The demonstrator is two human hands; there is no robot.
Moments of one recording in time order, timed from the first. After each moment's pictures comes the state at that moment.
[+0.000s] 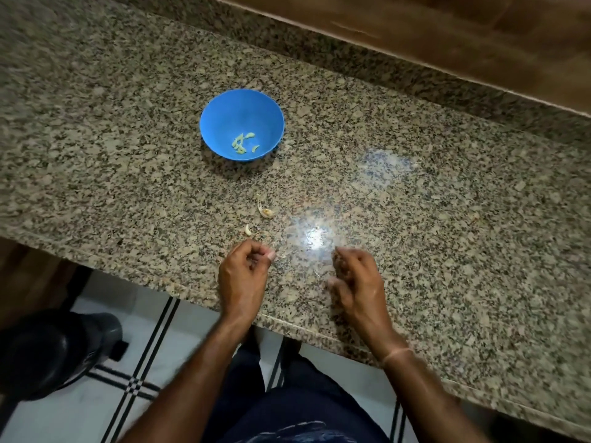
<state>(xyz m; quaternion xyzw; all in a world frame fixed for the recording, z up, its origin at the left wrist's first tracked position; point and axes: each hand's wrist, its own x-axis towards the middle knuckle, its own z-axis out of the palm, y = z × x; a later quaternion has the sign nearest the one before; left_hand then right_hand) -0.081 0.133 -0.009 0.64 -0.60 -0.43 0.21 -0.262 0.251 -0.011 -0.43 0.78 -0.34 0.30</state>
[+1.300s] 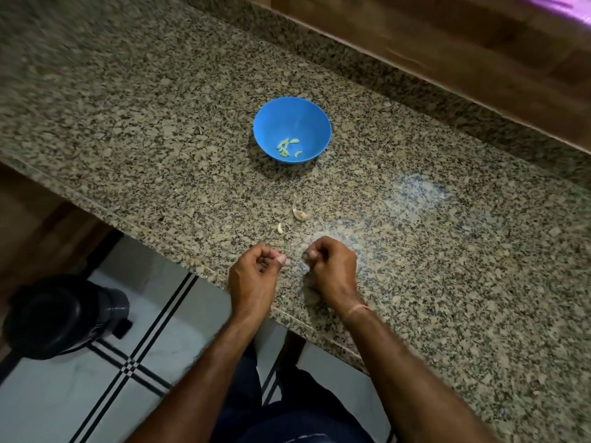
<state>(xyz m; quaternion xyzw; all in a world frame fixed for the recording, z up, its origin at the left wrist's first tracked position) -0.054 0.144 -0.004 0.67 -0.53 -0.44 0.27 -0.207 0.159 -0.013 -0.38 0.78 -0.31 0.38</state>
